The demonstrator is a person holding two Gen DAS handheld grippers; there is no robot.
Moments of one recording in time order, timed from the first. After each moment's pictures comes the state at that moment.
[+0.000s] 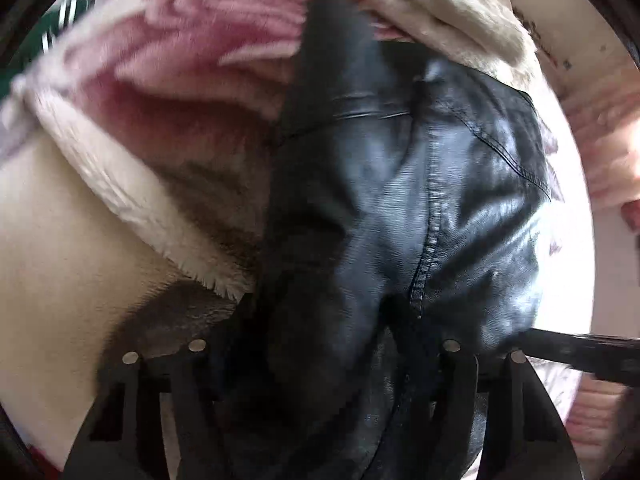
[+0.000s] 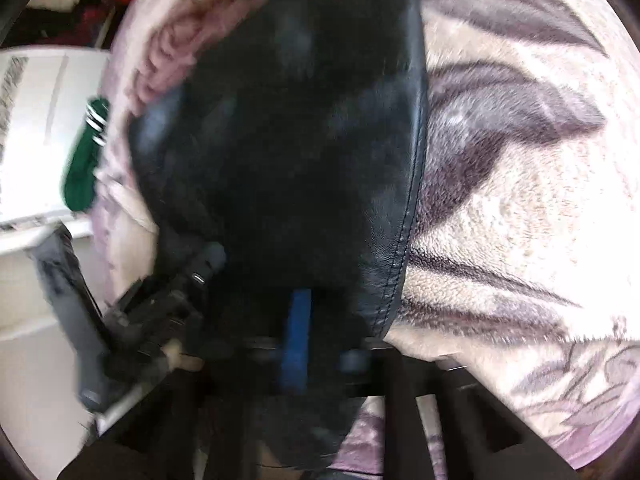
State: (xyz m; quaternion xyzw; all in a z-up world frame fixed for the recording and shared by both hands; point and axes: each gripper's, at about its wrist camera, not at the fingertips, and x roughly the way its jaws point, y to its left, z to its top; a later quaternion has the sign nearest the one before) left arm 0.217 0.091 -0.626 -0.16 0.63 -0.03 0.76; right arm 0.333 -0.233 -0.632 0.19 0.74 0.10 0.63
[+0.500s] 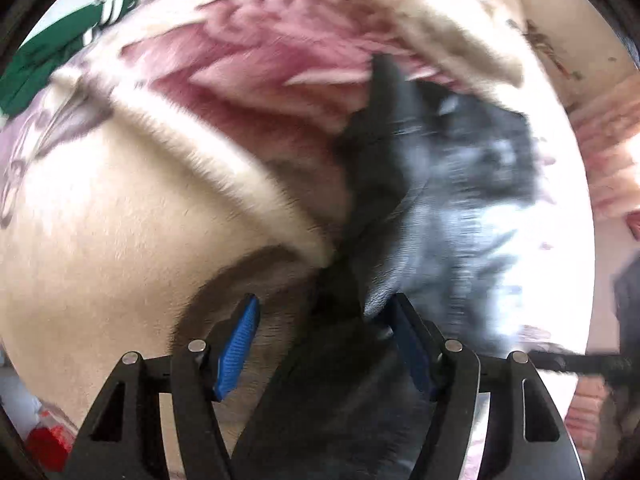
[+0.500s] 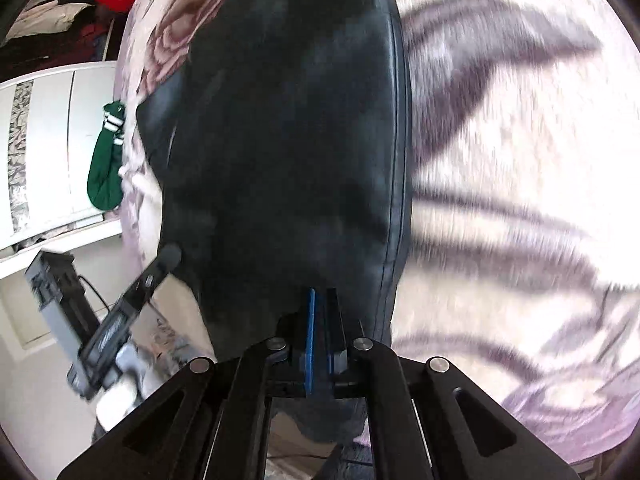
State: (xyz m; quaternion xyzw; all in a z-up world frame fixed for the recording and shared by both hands) left arm 0.178 0.138 -0.596 -0.15 0.63 0.02 0.76; right arm 0.297 -0.249 -0.639 0.28 0.75 0.13 0.58
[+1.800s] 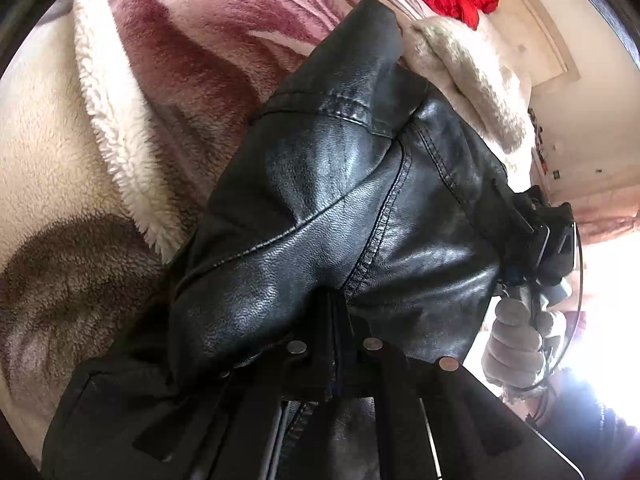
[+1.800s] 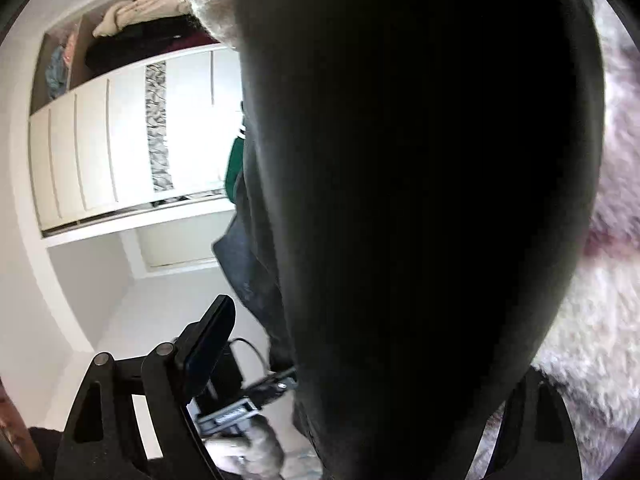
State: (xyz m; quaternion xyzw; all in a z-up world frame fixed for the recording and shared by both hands) left arm 0.180 0.119 -0.624 -0.35 0.56 0.01 0.75; right arm 0.475 -0.214 -0.762 0.43 0.64 0.41 0.49
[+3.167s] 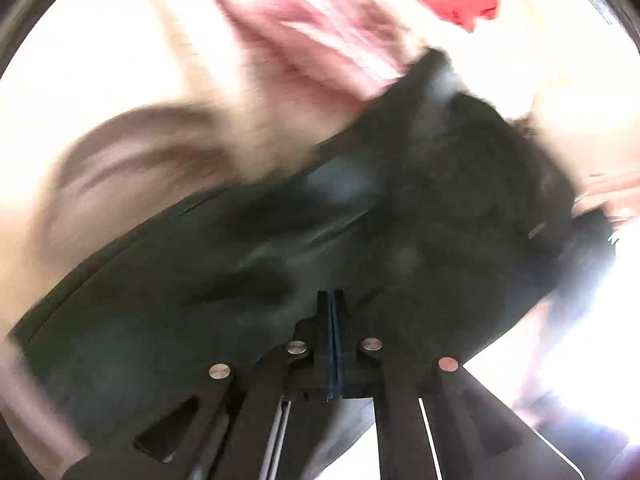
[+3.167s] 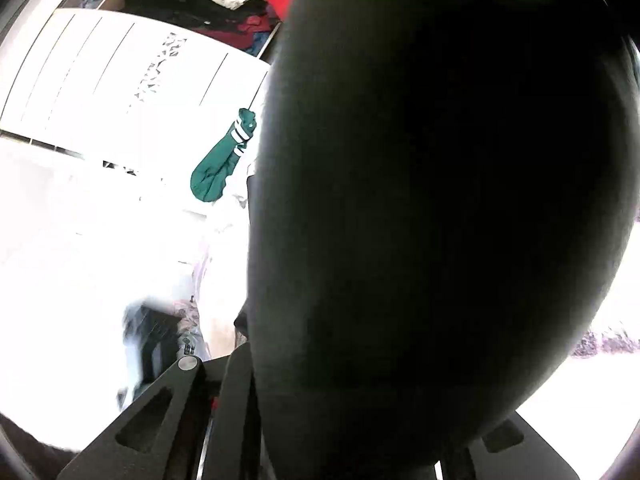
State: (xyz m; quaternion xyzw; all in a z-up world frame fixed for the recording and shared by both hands) left arm 0.000 0.133 -0.570 -0.34 0.57 0.06 0.74; right arm 0.376 -0.103 -0.659 0.25 0.57 0.36 0.69
